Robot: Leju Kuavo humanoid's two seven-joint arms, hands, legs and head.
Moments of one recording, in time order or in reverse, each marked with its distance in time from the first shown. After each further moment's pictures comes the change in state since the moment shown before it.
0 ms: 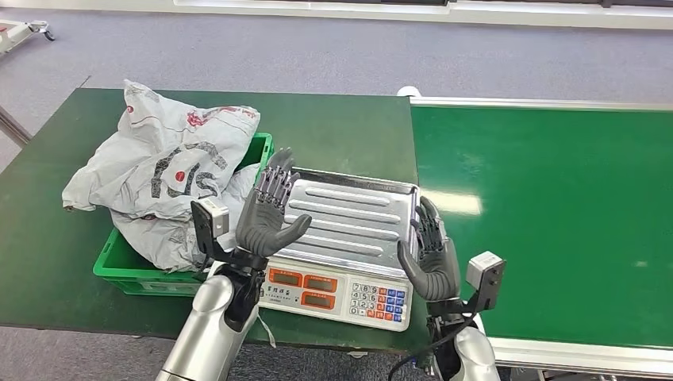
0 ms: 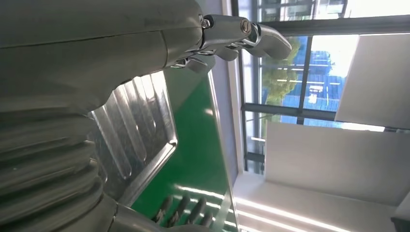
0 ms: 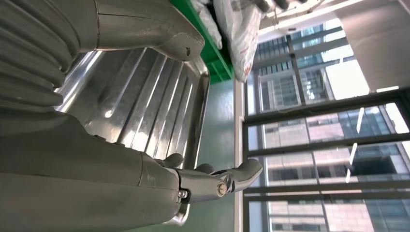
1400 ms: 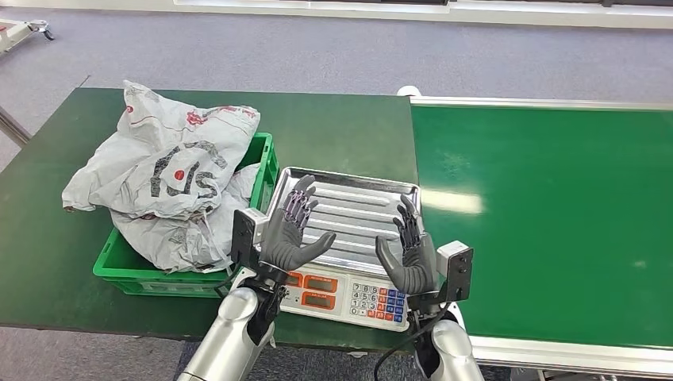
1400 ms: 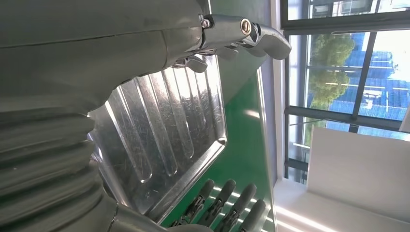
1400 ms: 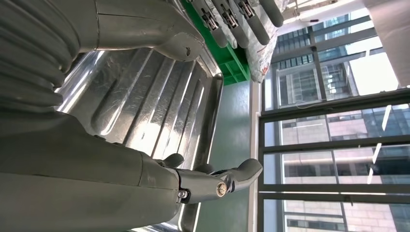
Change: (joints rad) left arm -0.003 -0.040 -0.016 0.168 -0.094 0.080 0.013; right arm -0.032 0.006 0.110 0.047 0.028 -0.159 0.031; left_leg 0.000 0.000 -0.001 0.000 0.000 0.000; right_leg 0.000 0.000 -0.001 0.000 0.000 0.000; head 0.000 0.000
